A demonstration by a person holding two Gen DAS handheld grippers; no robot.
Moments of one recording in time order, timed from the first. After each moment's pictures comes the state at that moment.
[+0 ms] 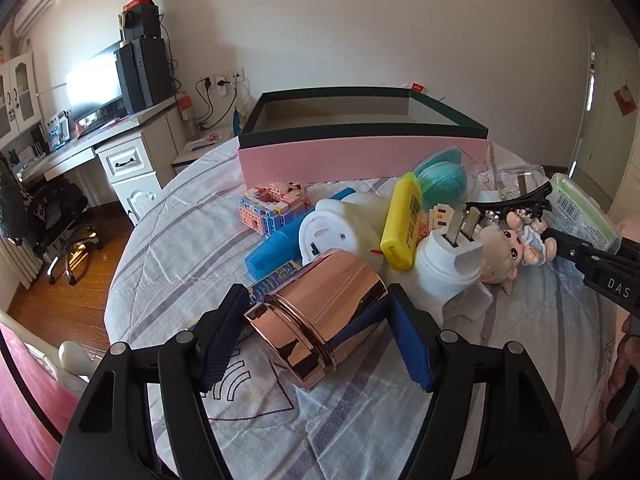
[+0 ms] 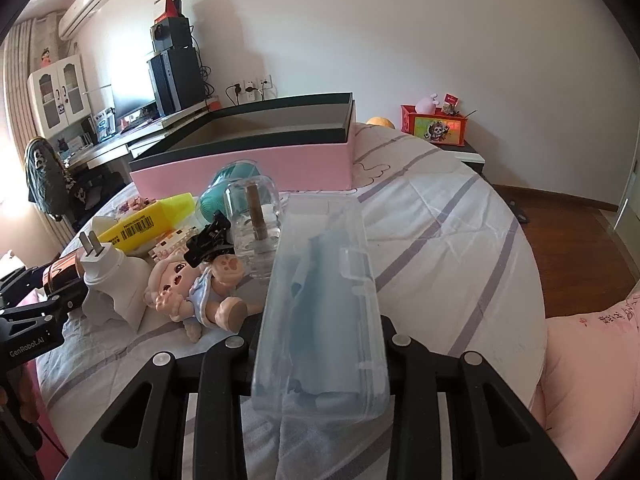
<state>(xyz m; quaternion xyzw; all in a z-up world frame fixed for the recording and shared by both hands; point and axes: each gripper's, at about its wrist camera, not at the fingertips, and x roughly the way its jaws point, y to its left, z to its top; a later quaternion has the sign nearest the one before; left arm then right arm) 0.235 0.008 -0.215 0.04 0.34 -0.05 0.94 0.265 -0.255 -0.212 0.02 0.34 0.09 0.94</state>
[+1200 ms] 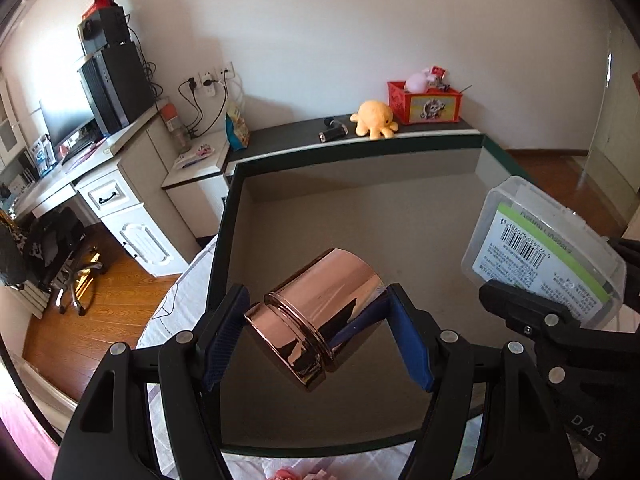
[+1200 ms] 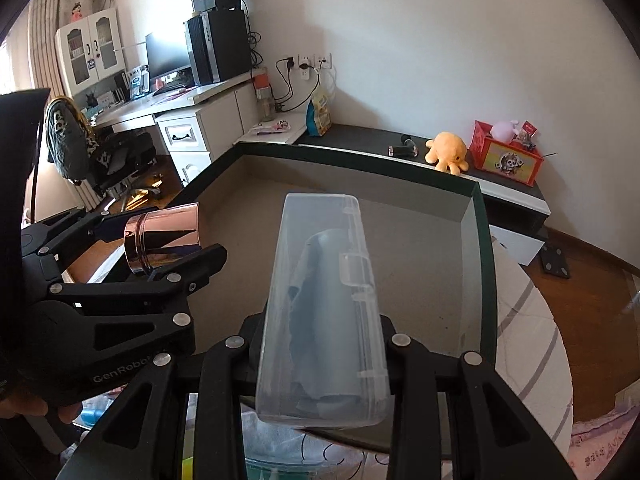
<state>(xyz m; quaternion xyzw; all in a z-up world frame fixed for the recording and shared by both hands) 0.494 -0.023 -0.176 0.09 0.40 -0.02 0.91 0.480 -0.164 -0.156 -0.05 0.40 0.18 0.90</state>
